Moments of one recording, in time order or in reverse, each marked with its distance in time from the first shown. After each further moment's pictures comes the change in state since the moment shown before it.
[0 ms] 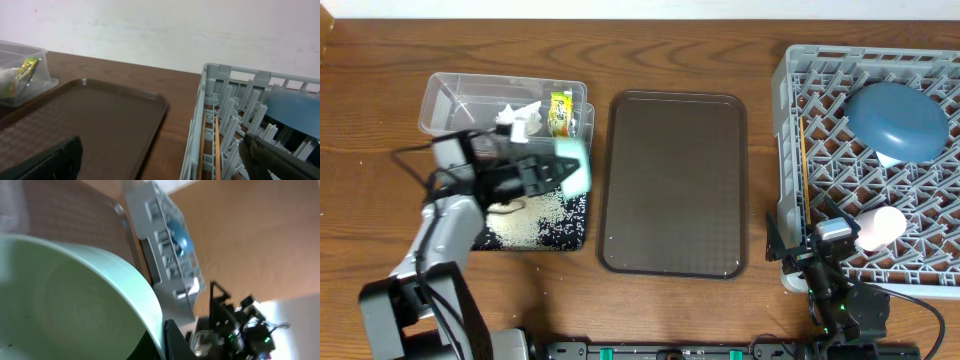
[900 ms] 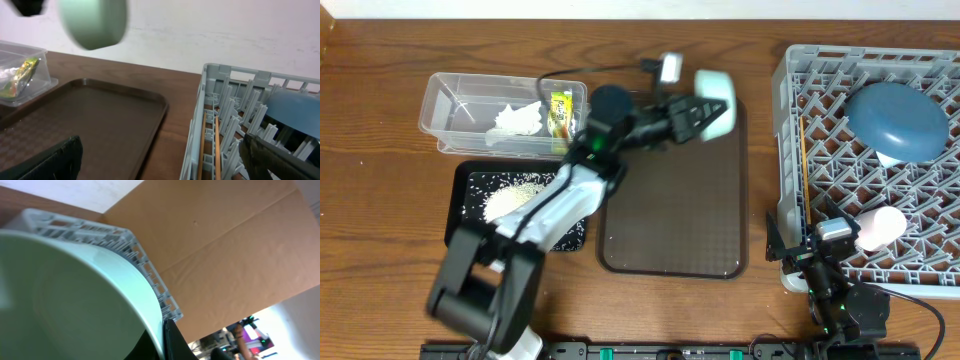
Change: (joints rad) left arm -0.727 0.245 0.315 0.925 -0.577 -0.836; right arm 0.000 0.000 0.000 0.000 0.000 0.000
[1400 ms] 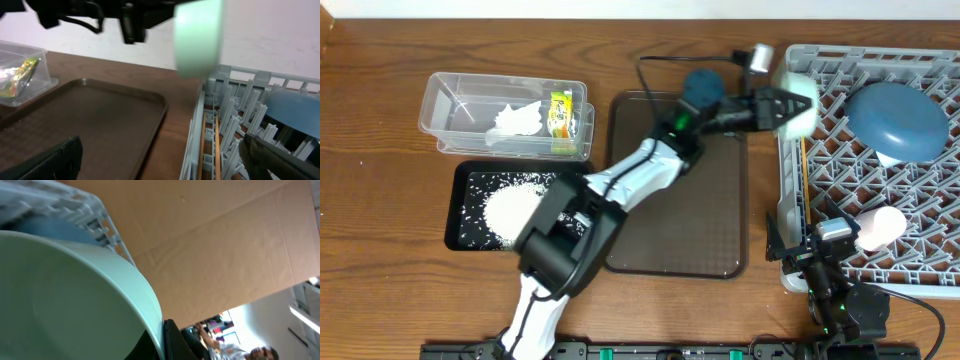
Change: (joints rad) left arm -0.208 0.375 0.425 -0.001 -0.027 -0.163; right arm 0.000 0.000 0.000 0.000 0.000 0.000
